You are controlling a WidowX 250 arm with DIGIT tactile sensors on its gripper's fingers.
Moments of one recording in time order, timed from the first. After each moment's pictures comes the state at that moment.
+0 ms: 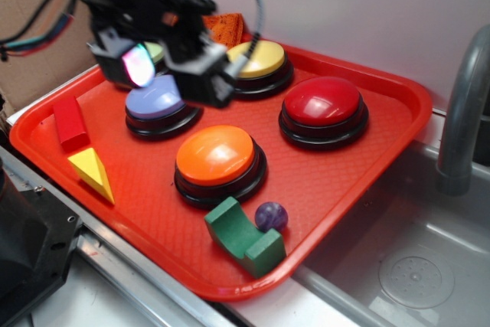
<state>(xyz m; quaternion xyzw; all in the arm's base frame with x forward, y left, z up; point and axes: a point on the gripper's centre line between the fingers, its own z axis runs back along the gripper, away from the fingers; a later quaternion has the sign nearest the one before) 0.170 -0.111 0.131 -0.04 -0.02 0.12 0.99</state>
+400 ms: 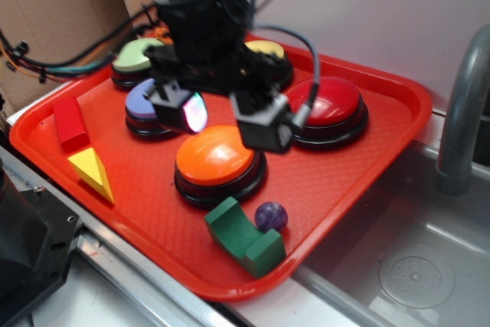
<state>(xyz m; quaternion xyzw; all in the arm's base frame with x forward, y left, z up) 0.187 -0.136 0.094 -0.04 -0.02 0.15 0.99</state>
